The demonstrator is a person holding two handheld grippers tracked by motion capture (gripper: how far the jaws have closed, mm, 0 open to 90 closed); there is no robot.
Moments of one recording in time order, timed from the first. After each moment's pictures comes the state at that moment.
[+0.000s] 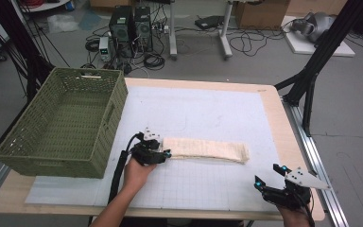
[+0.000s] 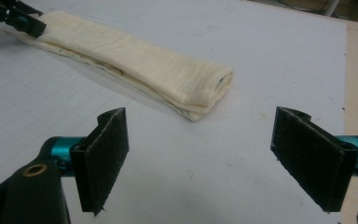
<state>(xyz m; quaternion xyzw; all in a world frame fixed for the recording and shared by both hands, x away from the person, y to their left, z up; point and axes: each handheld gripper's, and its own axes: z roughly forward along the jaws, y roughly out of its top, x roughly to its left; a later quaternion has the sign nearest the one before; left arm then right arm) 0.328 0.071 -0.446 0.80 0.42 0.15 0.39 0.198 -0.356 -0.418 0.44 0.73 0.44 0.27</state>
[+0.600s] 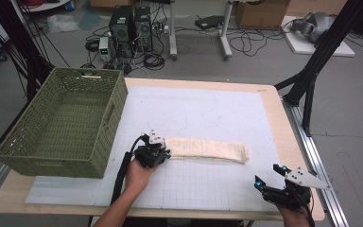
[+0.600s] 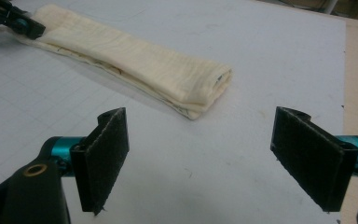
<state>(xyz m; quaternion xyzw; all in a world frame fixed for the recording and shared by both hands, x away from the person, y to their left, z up) 0.322 0.063 -0.443 0.82 0.40 0.14 0.39 0.199 -0.357 -0.419 0.44 0.73 0.44 0.27</state>
